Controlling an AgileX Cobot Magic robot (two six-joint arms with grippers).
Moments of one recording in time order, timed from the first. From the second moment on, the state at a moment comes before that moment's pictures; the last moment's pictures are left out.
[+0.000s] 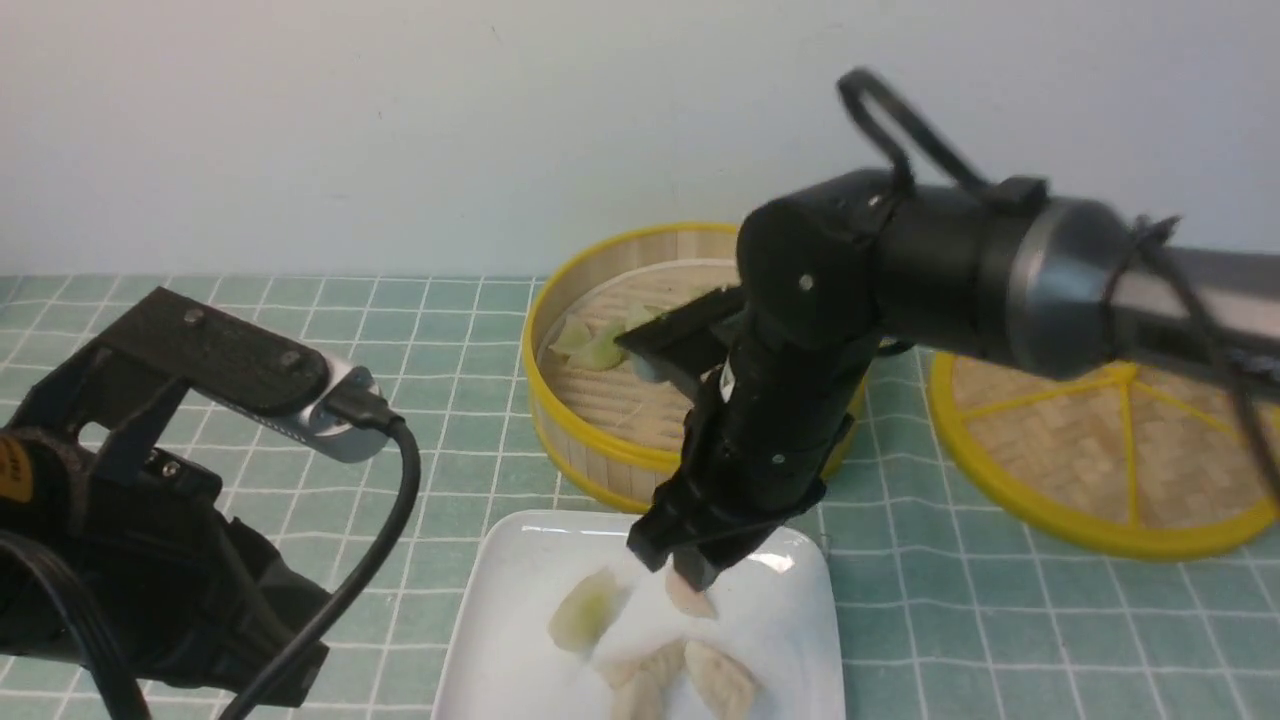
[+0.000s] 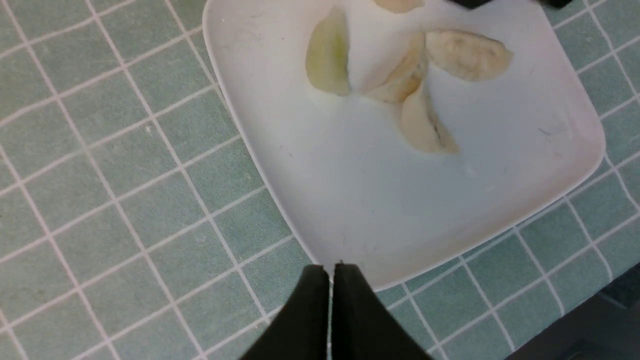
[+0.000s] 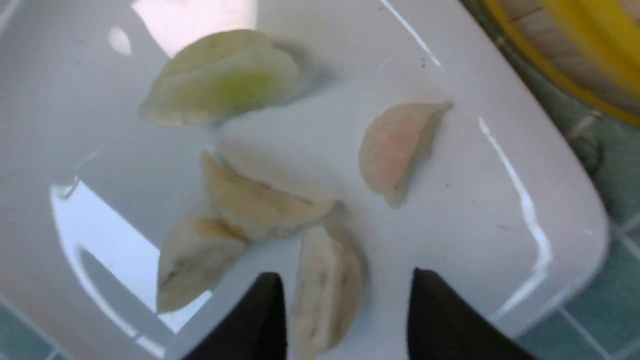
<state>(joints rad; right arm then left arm) 0.71 1.87 -1.51 0.15 1.18 -0.04 -0.35 1.00 -0.88 -0.26 1.04 0.22</state>
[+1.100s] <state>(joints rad) 0.71 -0.02 -0.48 -0.59 0.56 0.71 -0.35 0.95 -0.84 -0.45 0.73 0.29</state>
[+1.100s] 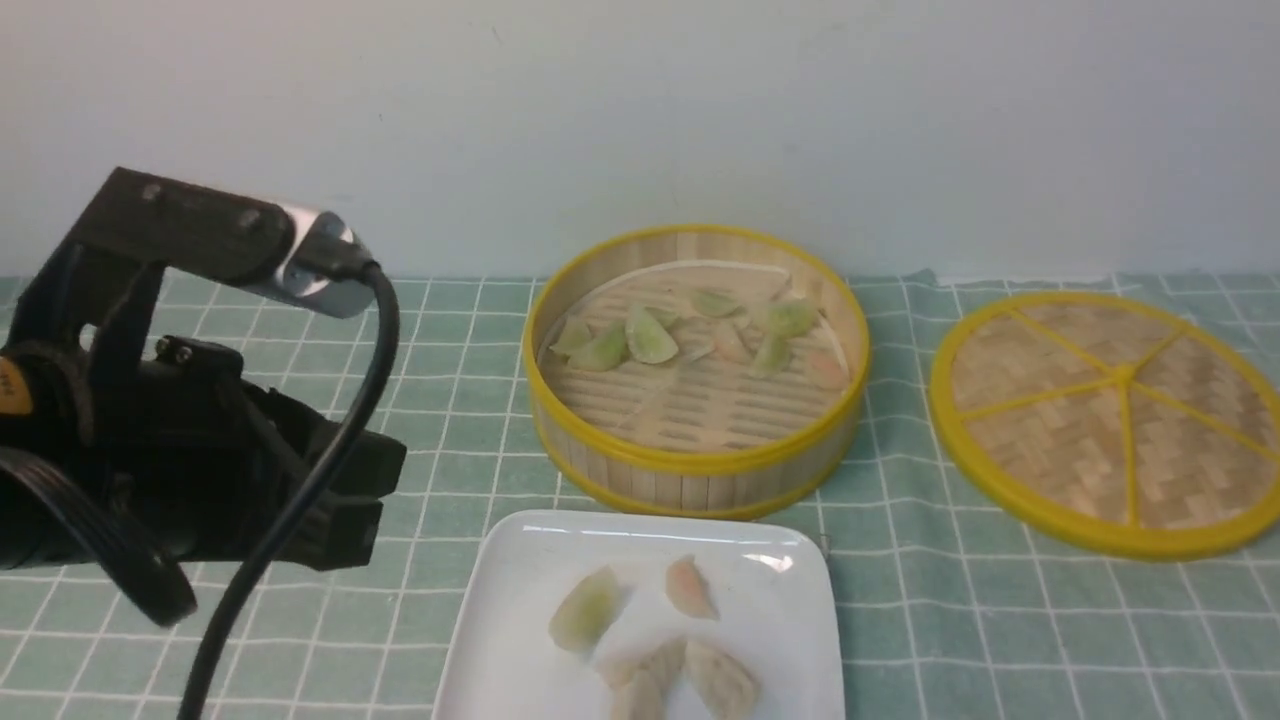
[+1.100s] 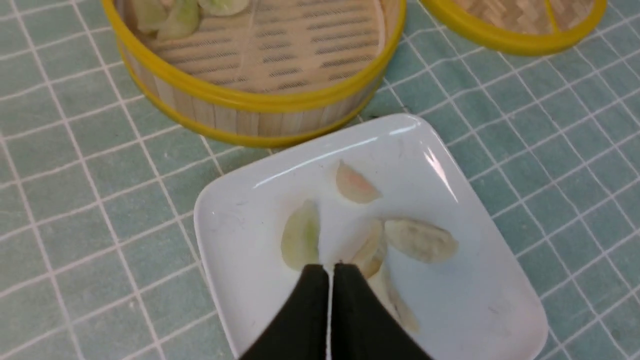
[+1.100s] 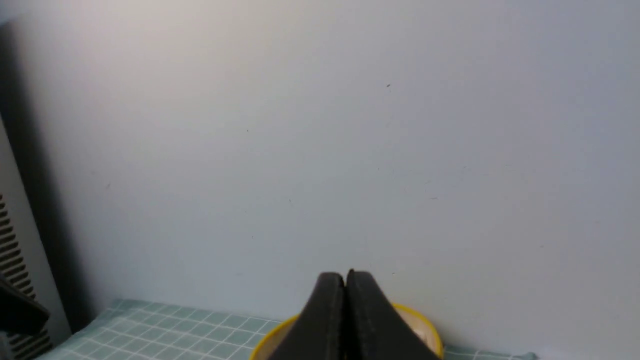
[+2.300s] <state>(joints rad) 0.71 -0.02 -0.48 -0.62 0.56 0.75 -0.22 0.08 -0.34 -0.24 0.43 0.26</state>
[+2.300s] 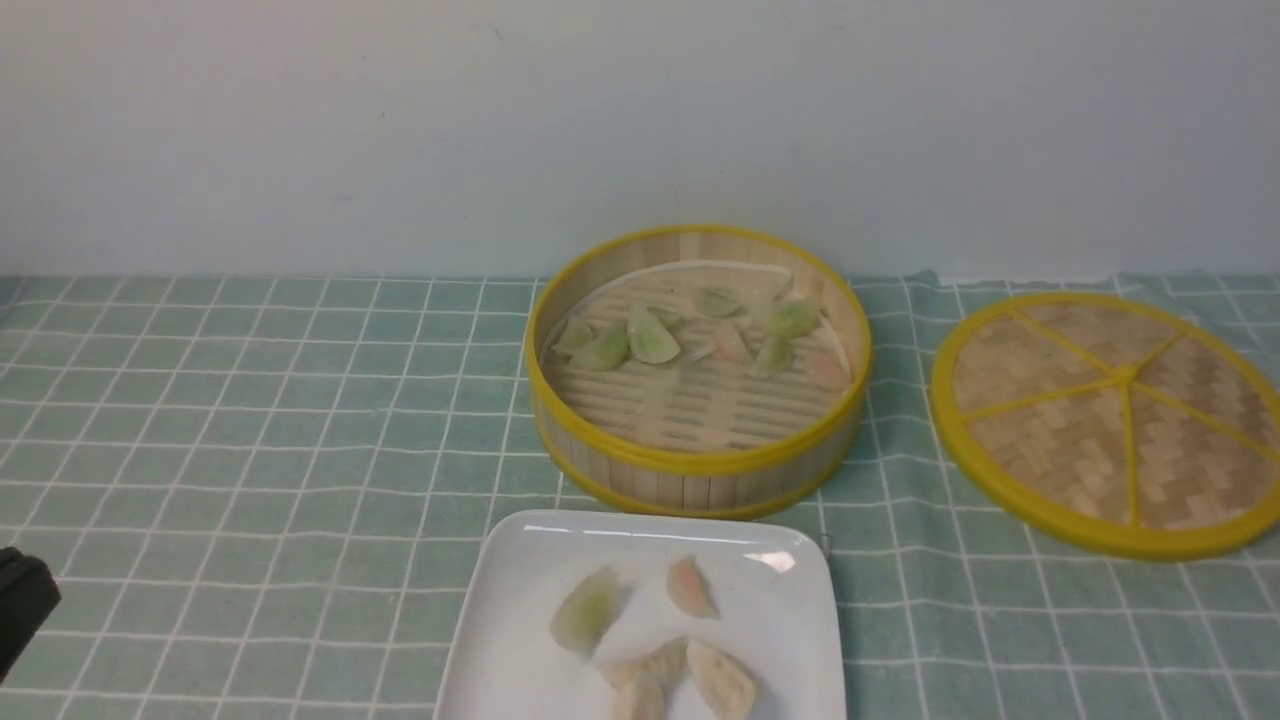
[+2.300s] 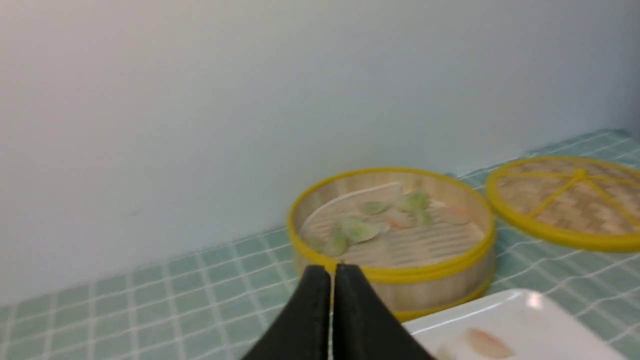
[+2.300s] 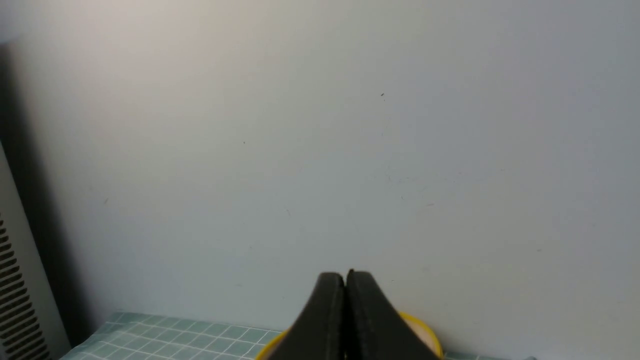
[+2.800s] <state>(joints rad) 0.71 -0.02 -0.48 -0.62 0.56 0.75 -0.06 -0.01 0.02 -0.06 0.41 0.04</state>
